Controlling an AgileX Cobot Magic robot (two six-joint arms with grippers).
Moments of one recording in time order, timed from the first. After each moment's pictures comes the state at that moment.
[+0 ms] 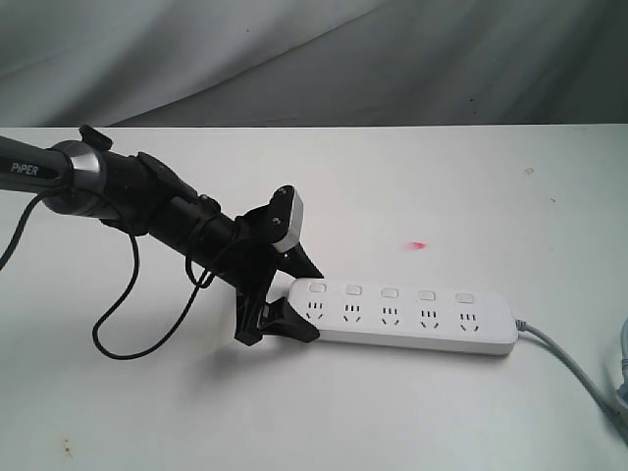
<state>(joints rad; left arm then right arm) -0.24 2.24 -1.31 -1.13 0.88 2.09 -0.06 0.01 0.00 0.00 0.34 -0.02</state>
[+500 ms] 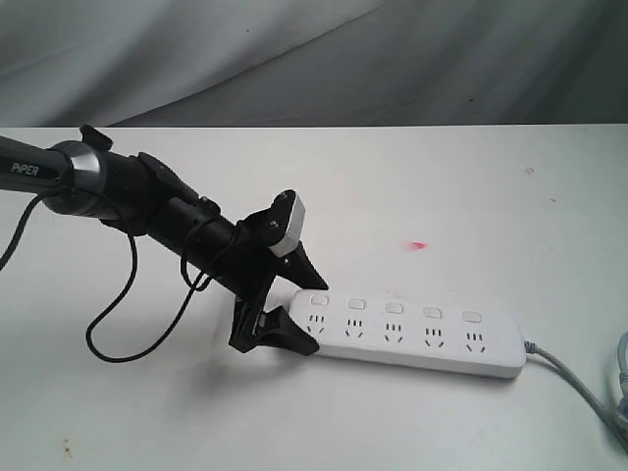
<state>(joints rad) -0.24 2.24 -1.31 -1.12 0.97 2.09 -0.06 0.01 0.00 0.00 0.34 -0.02</state>
